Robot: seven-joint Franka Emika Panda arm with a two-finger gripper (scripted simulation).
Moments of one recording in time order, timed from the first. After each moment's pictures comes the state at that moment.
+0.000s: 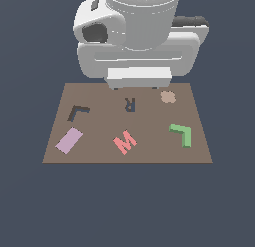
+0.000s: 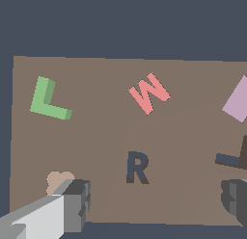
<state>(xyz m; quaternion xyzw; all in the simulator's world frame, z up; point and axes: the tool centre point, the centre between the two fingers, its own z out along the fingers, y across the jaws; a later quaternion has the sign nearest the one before) 0.000 0.017 0.178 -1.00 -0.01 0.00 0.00</state>
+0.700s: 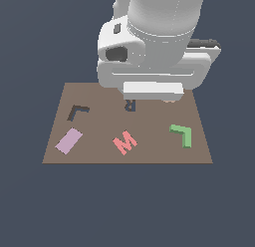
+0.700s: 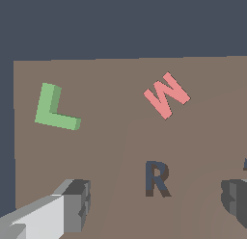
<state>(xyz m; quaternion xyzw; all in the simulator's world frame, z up) 0.009 0.044 0.155 -1.00 0.01 0.00 0.00</state>
